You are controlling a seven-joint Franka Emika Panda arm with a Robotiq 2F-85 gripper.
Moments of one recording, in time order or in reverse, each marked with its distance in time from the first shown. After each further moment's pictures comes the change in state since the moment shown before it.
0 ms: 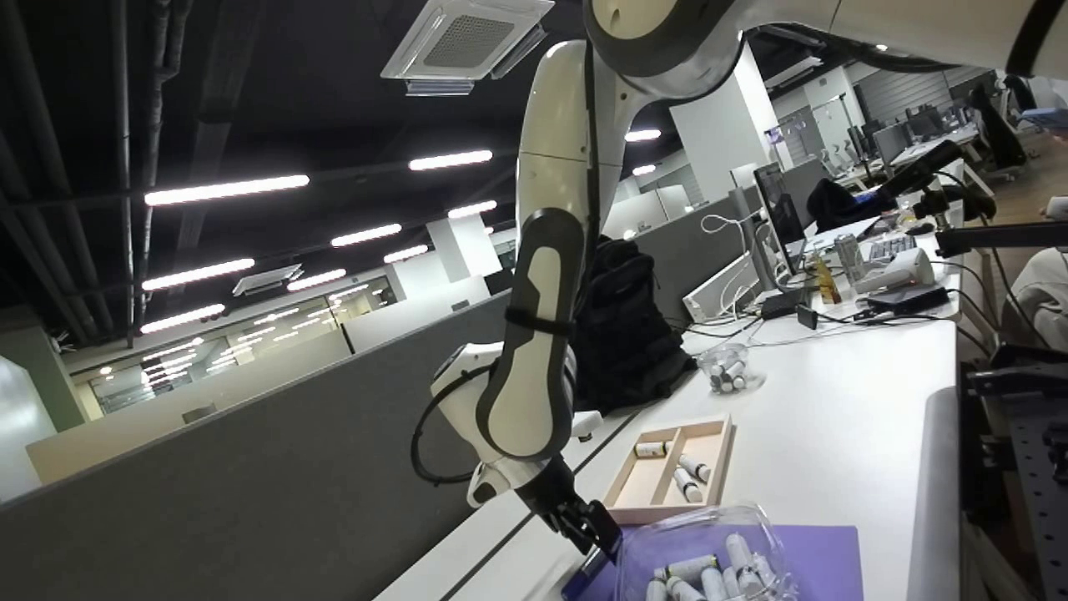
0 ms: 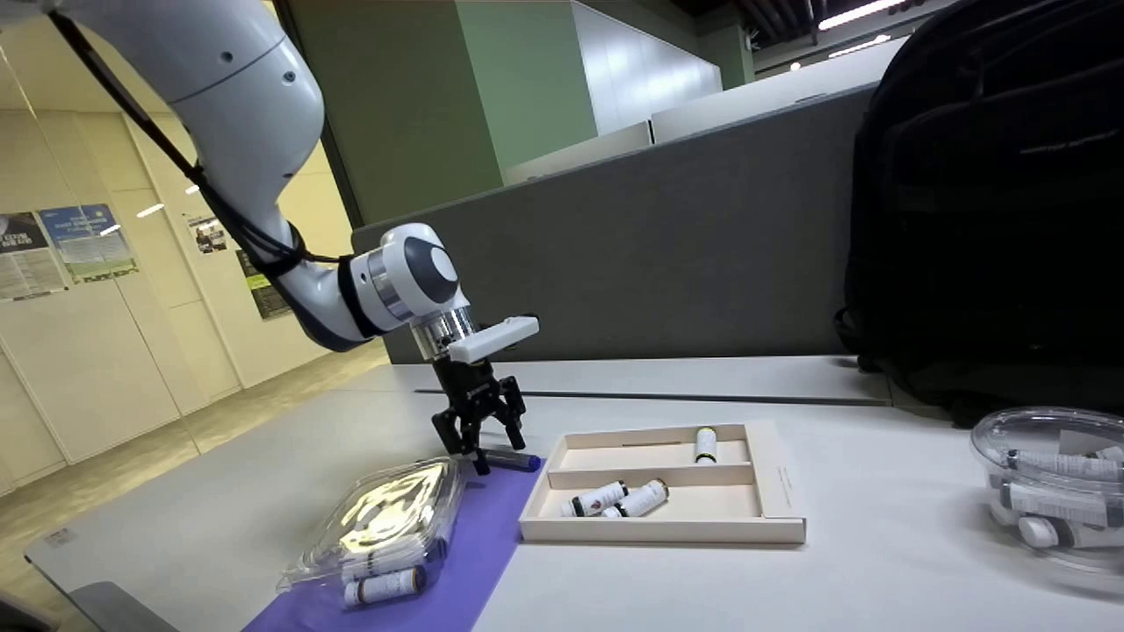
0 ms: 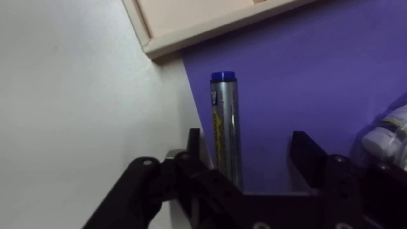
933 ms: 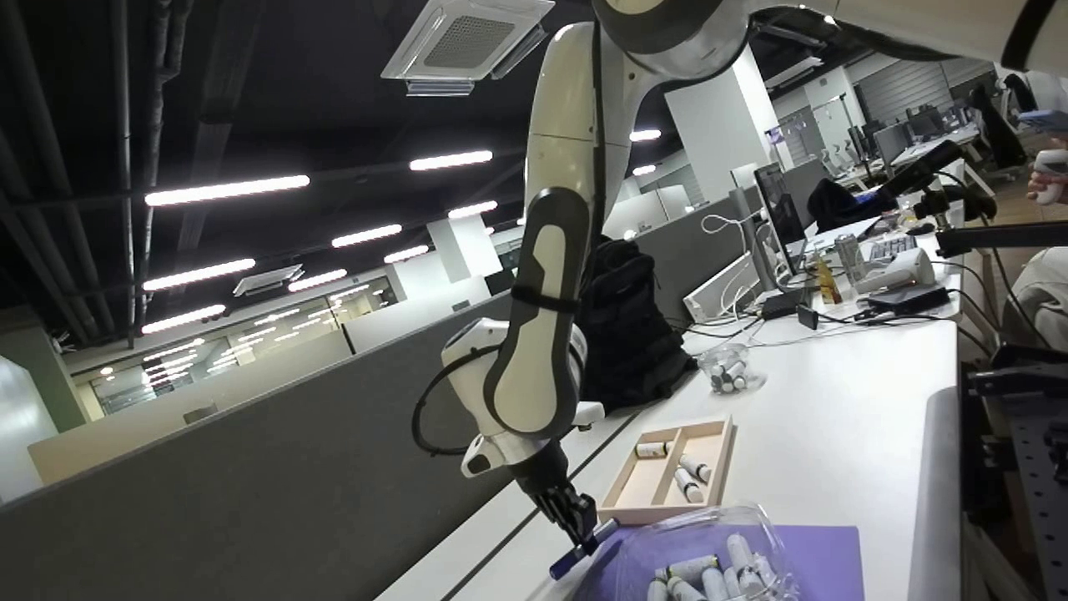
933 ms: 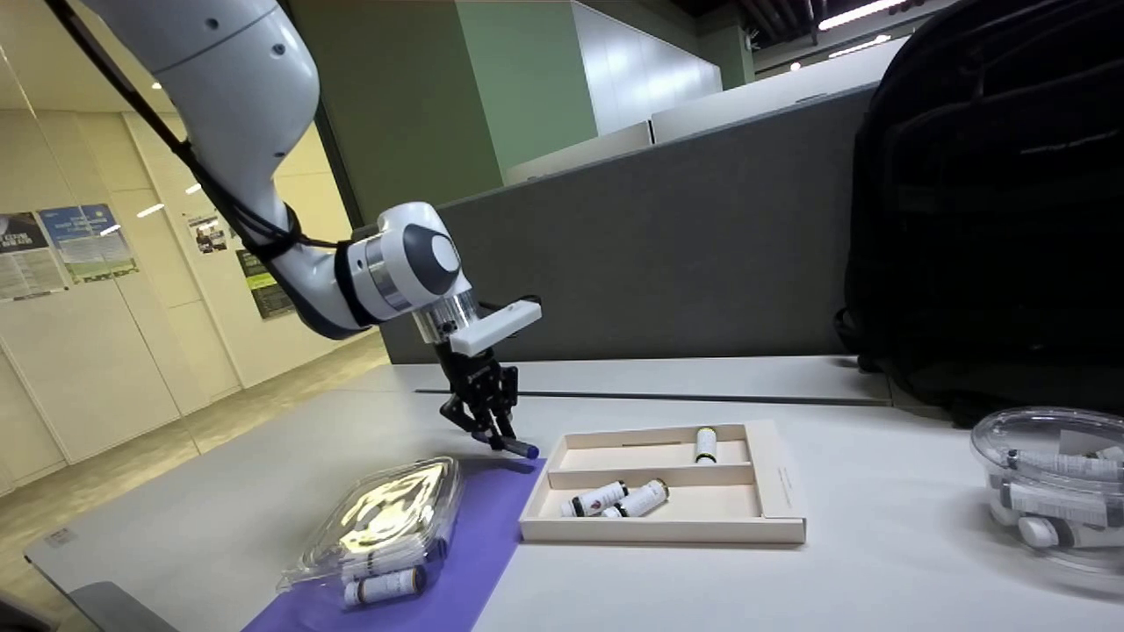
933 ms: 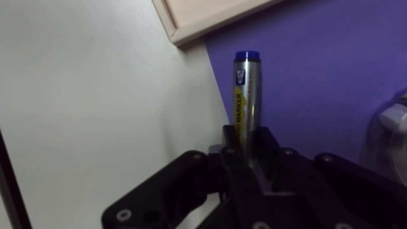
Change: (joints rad) arm -0.050 -0.064 0.023 -0.073 0.042 0.145 0.000
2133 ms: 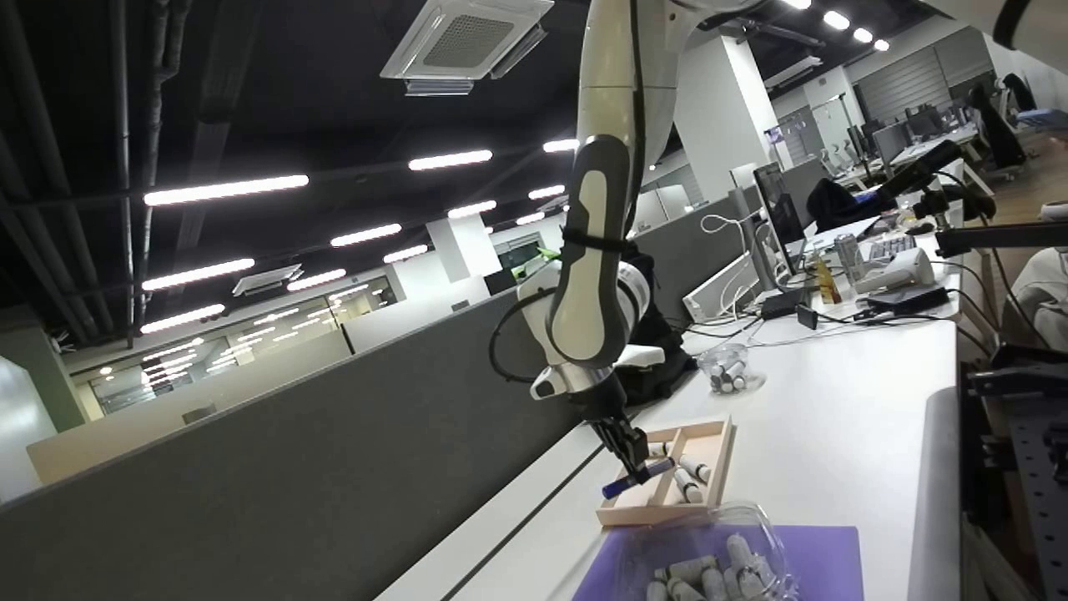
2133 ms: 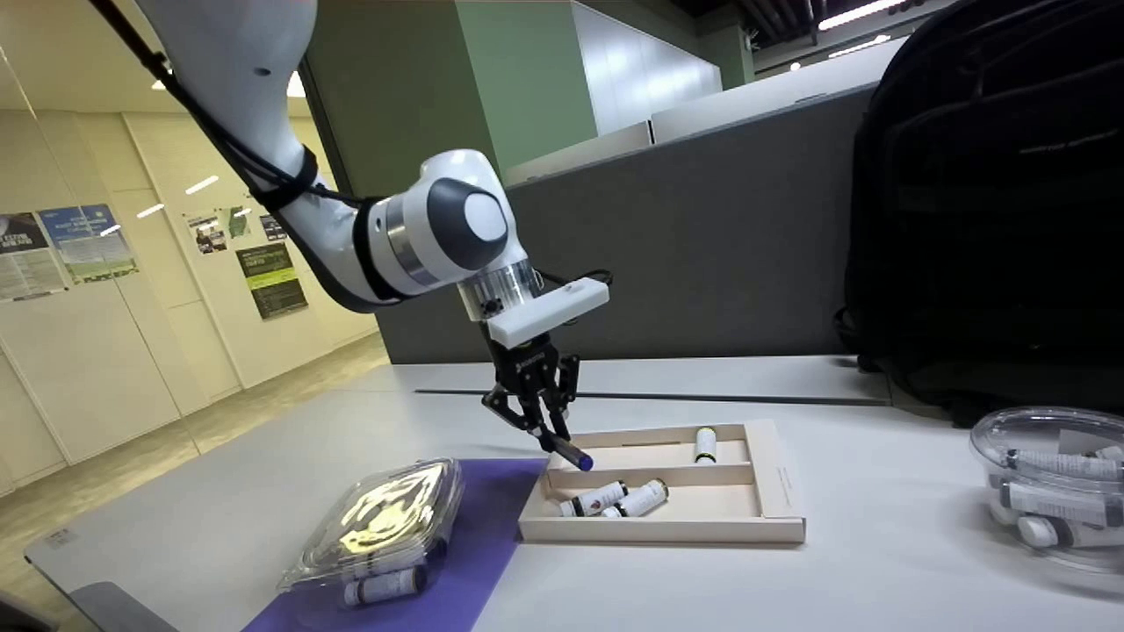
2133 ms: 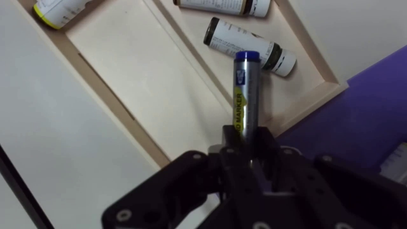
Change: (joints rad) arm -0.172 -0.172 -0.041 -0.229 0.096 0.089 -0.003
